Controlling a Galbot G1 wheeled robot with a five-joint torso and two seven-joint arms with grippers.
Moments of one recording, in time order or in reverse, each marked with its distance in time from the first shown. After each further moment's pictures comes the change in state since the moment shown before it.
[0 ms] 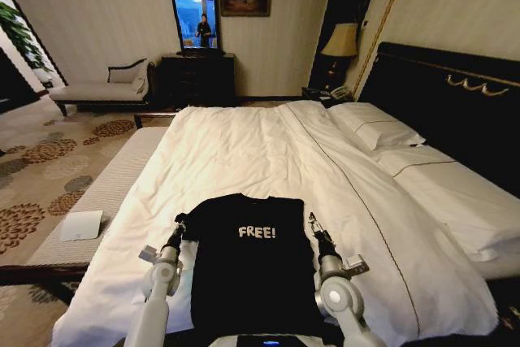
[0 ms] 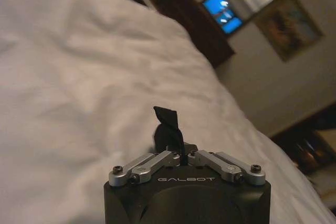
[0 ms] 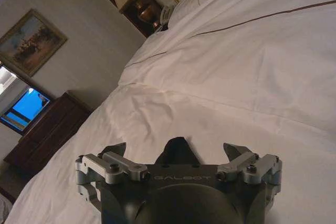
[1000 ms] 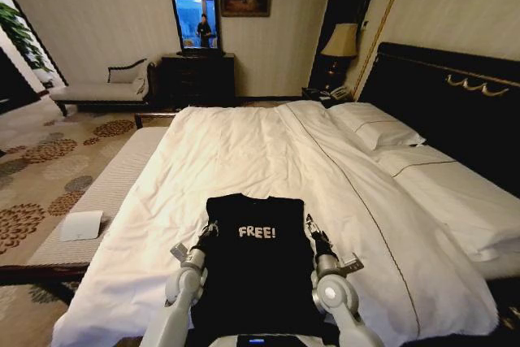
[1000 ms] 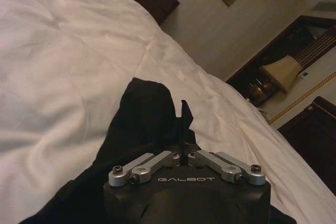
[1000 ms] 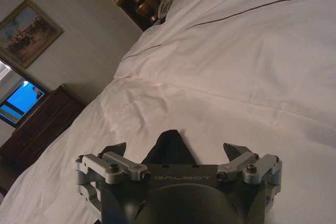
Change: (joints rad) left arm -0.005 0.001 0.214 0.018 0.160 -0.005 0.067; right arm 0.032 -0.009 -0.015 -0.059 -0.006 0.002 -0.002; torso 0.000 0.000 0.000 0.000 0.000
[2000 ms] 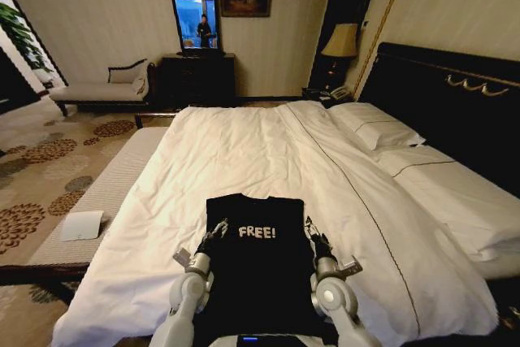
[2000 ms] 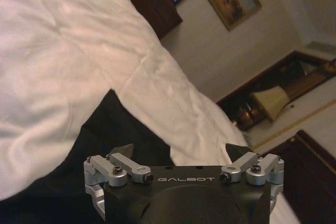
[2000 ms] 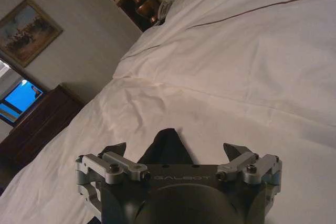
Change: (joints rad) left arm 0.087 -0.059 -0.035 -0.150 -0.101 0.009 -0.024; right arm -0.032 0.005 -0.002 0.019 -0.027 0.012 -0.002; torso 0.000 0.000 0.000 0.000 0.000
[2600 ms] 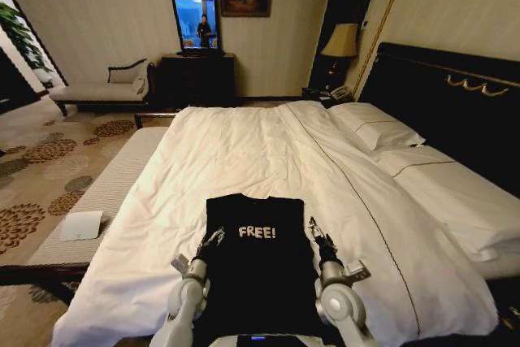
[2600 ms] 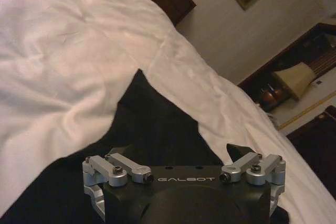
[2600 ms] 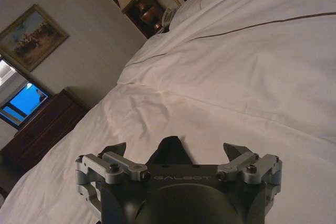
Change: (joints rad) left arm 0.081 0.019 0.020 0.002 0.099 -0.018 -0.019; right arm -0.055 -0.011 0.007 0.066 -0.014 0.008 0.001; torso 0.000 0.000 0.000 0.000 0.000
